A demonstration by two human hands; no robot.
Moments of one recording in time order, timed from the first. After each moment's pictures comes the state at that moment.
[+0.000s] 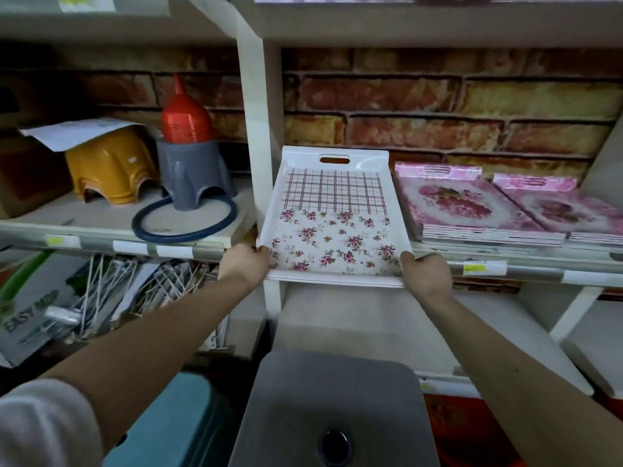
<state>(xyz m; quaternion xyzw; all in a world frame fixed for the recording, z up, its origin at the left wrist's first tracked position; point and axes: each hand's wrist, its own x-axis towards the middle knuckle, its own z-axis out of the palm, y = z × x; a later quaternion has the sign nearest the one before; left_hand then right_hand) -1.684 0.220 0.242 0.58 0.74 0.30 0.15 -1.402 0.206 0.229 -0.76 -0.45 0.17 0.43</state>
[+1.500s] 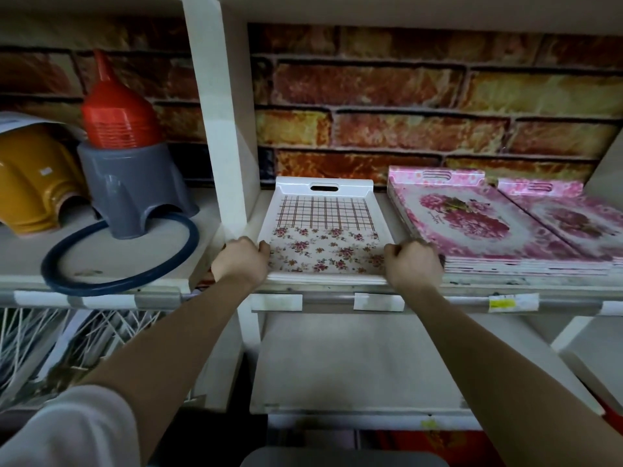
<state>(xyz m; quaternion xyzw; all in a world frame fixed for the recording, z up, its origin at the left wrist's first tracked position) -1.663 0.389 0.225 0.64 0.73 0.22 0.03 -1.412 0.348 0.226 -0.79 -0.50 -0.03 0.34</state>
